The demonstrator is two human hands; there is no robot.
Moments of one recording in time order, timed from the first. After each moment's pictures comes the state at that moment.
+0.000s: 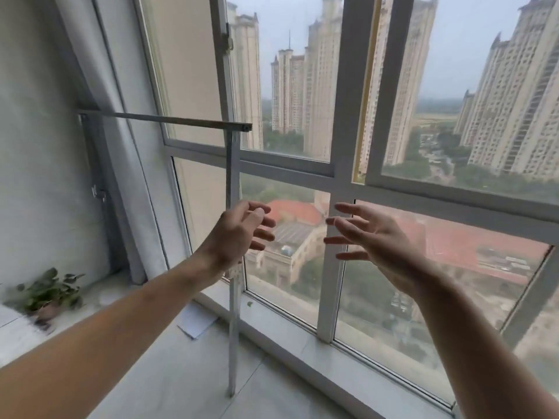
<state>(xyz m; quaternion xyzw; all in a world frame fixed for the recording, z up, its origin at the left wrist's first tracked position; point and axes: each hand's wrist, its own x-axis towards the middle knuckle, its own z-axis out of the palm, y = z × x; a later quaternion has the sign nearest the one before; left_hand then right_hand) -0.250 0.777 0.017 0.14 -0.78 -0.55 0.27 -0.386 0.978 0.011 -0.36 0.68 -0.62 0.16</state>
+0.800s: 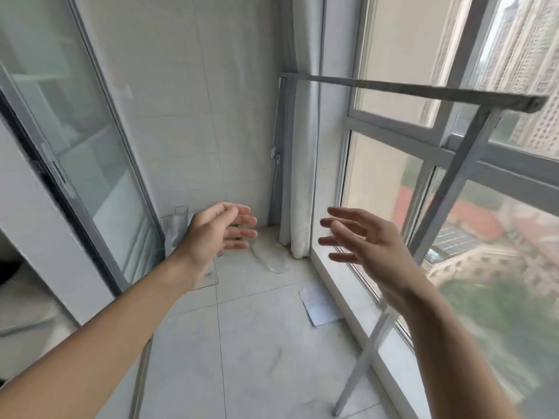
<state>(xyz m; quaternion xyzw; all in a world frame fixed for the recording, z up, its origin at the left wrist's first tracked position) -0.109 0.487 -0.029 0.42 -0.60 -0.51 0.45 -0.345 0.582 -0.037 -0.51 0.52 -0.59 0.35</state>
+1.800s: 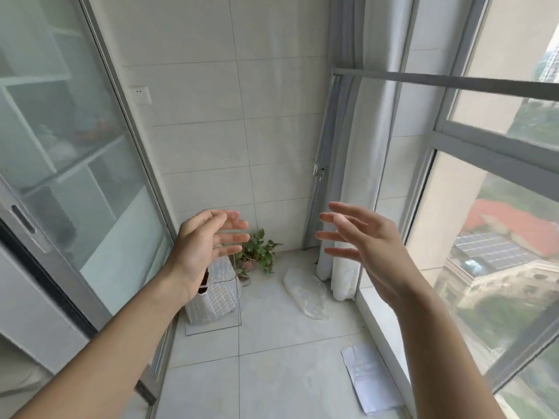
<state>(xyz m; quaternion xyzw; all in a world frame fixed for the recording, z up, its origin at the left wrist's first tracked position) -0.086 0.091 -0.044 0.46 -0.53 -0.48 0.53 -0.343 0.137 -0.049 -0.51 0.46 -0.59 0.42</state>
